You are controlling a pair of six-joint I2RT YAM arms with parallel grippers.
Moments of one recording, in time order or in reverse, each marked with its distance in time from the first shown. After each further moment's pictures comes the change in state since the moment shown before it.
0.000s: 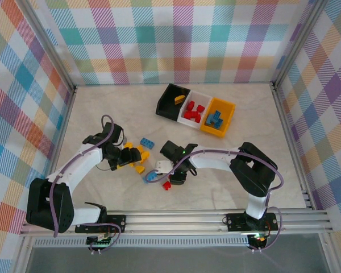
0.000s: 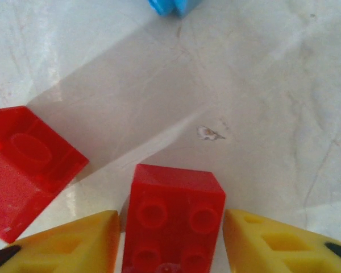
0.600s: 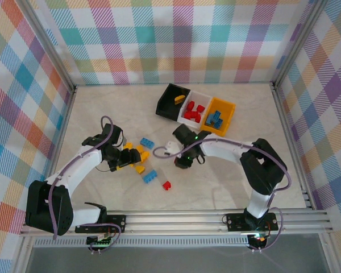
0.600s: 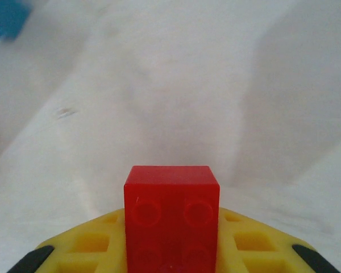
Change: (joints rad) left arm 0.000 -0.018 -0.010 0.000 0.000 0.001; right arm -0.231 -0.058 0.058 -0.005 -0.063 0.130
